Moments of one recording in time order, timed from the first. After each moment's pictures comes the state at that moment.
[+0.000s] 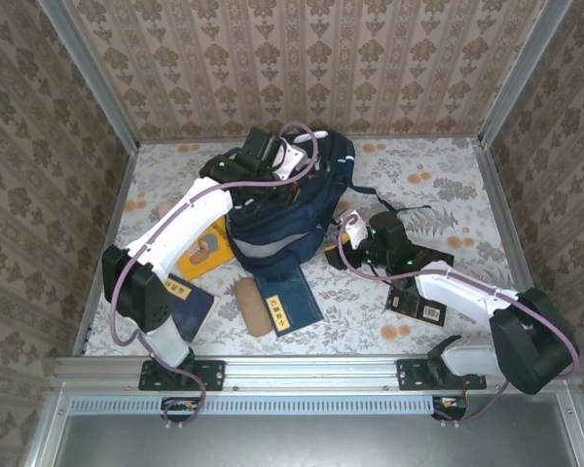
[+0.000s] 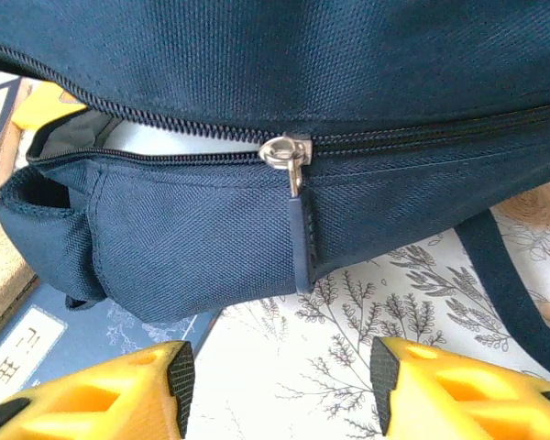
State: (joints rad) left arm -0.65 1.69 1.67 -0.85 0.15 -0.01; right arm 0.50 1.29 0.62 0.12 -0.30 -0.06
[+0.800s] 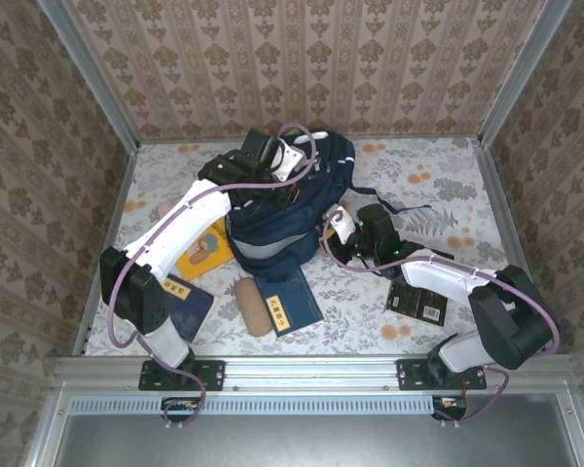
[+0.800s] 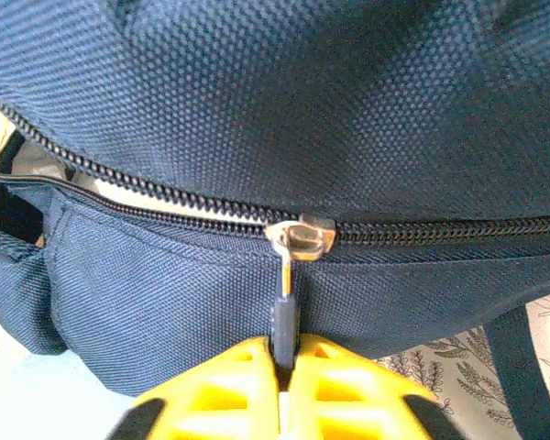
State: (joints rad) left arm -0.65 1.68 1.64 -0.82 0.17 -0.01; right arm 0.52 1.43 0.71 0.16 -0.31 -0.15
